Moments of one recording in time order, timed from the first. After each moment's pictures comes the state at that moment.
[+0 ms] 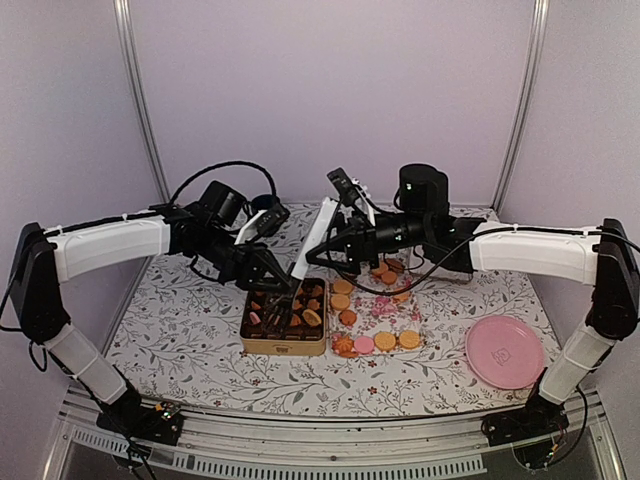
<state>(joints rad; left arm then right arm) -0.62 1.57 1.17 -0.51 1.40 0.28 0.83 1.65 1.22 0.33 -0.93 0.27</state>
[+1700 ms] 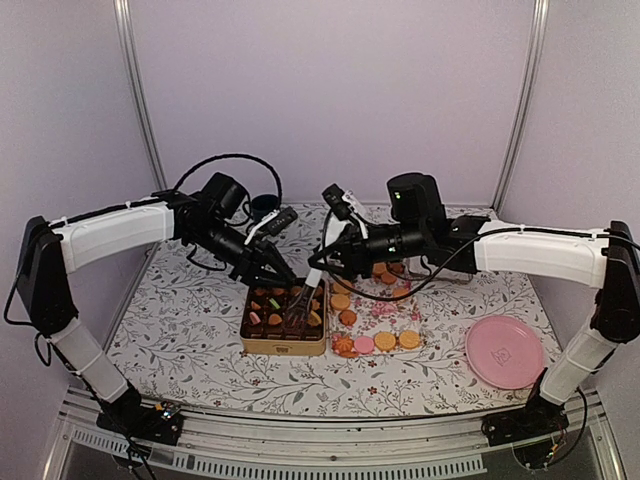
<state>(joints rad) -0.58 1.63 1.29 -0.69 1.01 0.41 0.87 1.62 1.24 0.02 -0.57 0.10</state>
